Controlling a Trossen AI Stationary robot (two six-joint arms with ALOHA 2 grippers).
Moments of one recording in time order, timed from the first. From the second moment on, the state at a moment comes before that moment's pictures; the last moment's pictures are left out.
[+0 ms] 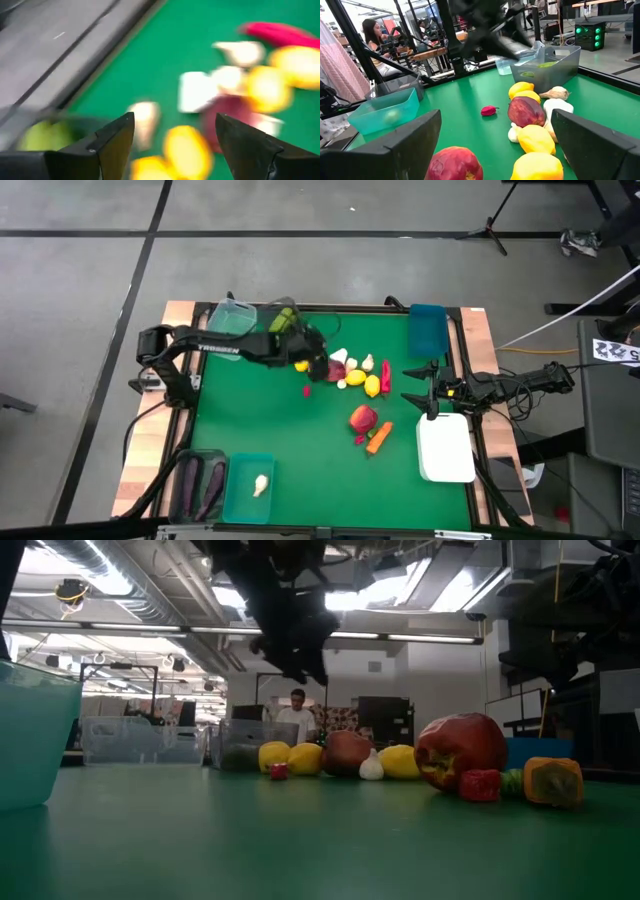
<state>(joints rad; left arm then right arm) 0.16 1.71 1.24 -0.38 -0.45 -0.22 0.24 0.06 0.05 -0.05 0.40 0.26</state>
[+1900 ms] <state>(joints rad) 0.16 1.81 1.11 -0.01 -0.27 -0.27 0.24 0.06 0.05 -0.05 0.40 0.29</state>
